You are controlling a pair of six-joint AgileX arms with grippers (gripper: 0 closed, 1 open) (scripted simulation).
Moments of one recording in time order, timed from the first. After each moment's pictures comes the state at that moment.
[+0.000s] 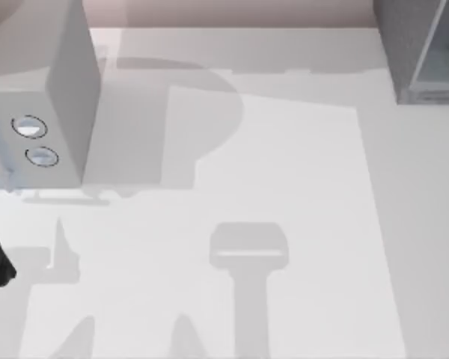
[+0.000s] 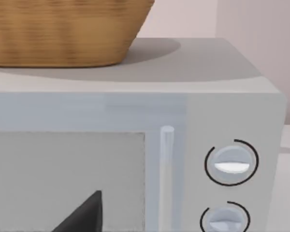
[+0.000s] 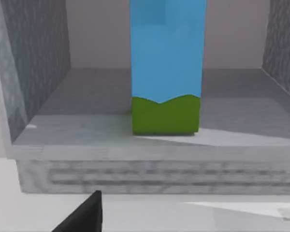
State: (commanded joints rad) left arm 0.00 0.00 0.00 0.00 0.00 0.00; right arm -0.53 1.79 0.18 1.61 -0.51 0.02
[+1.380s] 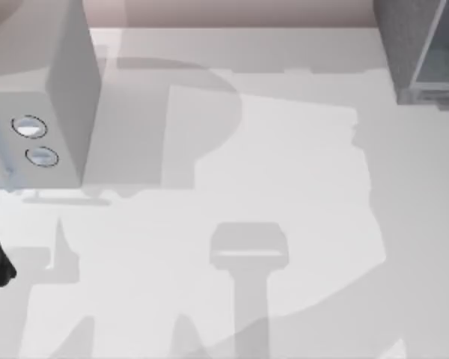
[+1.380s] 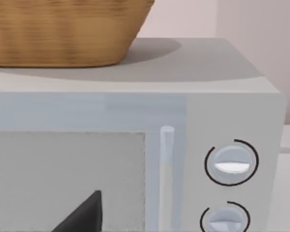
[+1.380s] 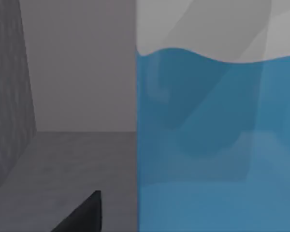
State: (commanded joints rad) left arm 0.00 0.00 0.00 0.00 0.00 0.00; right arm -0.23 2.18 1.04 1.13 -0.19 0.01
